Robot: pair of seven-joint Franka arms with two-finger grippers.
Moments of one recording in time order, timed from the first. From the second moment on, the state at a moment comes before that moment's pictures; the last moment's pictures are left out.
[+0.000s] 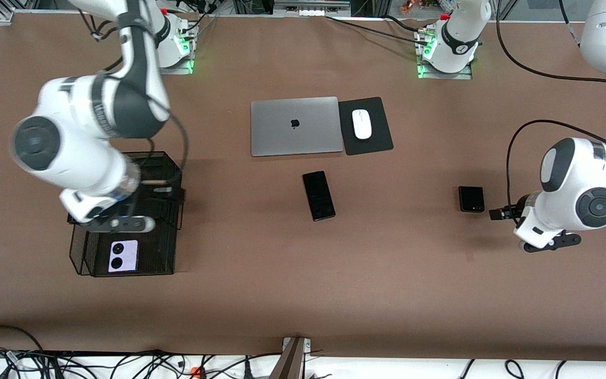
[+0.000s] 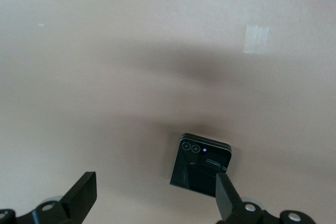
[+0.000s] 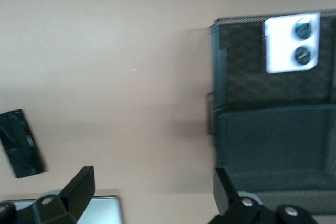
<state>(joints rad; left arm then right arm) 0.39 0.60 -0.44 -1.62 0.39 1.88 -0.38 0.91 0.61 -0.81 -1.30 0.48 1.69 0.17</state>
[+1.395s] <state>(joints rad) 0.50 0.51 -0.47 -2.10 0.40 2.41 -0.27 0.92 0.95 -0.18 -1.09 0.07 2.13 0.88</state>
